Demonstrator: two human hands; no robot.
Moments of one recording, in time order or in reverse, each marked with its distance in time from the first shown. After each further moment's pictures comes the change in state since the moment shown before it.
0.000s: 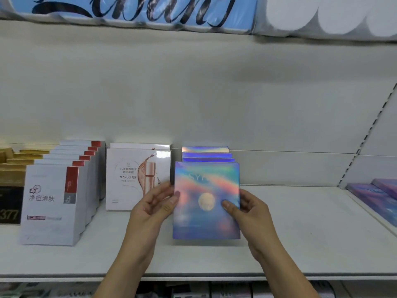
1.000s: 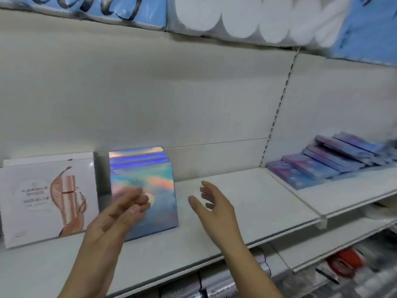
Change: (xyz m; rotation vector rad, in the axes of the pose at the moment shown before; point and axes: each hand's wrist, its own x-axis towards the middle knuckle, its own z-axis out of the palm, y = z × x) left_hand -0.019 0.007 0.055 -0.005 -0.257 0.012; right_hand -0.018 0.004 -0.057 -0.400 0.273 -0.043
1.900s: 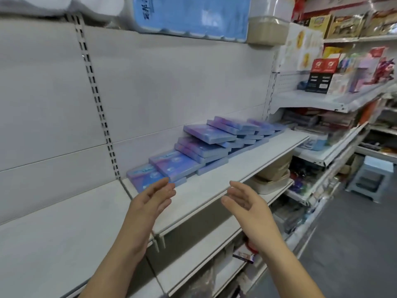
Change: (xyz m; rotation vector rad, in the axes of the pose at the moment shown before) left_hand 0.013 -0.129 0.500 0.008 -0.387 -0.257; right_hand 0.022 0.148 -0.488 0.070 0.326 0.140
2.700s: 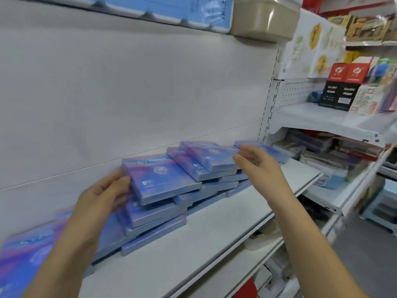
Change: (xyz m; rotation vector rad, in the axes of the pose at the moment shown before) left_hand 0.244 -0.022 0.125 0.205 0.272 0.040; right_hand 0.352 0.004 -0.148 -0.173 -0.001 -0.131
